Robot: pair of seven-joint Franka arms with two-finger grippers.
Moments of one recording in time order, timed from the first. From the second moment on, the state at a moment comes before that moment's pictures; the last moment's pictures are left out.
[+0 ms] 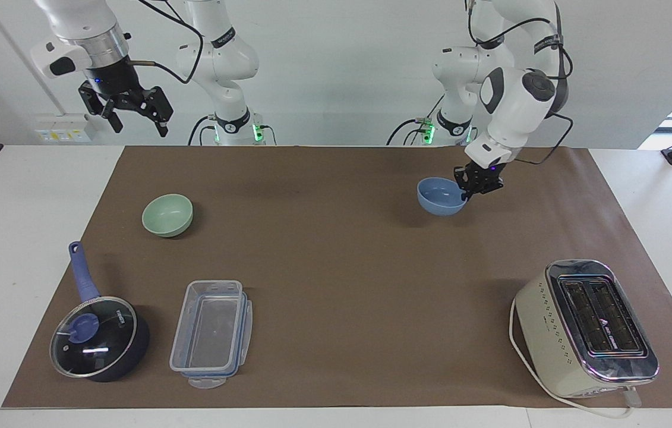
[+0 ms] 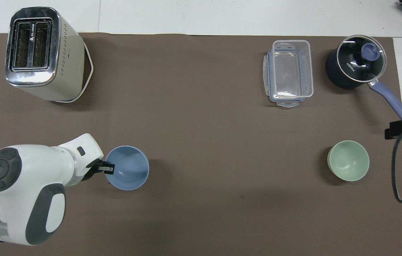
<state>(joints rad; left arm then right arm) -0.22 -0.23 -0.13 -2.41 -0.19 2.26 -0.03 -0.02 -0.12 -0.02 -1.61 -0.02 1.49 0.09</state>
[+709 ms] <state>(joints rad) -0.44 0.09 -0.13 -2.17 -0.19 2.24 -0.40 -0.02 -0.12 -0.02 -1.61 -0.02 1.49 0.09</state>
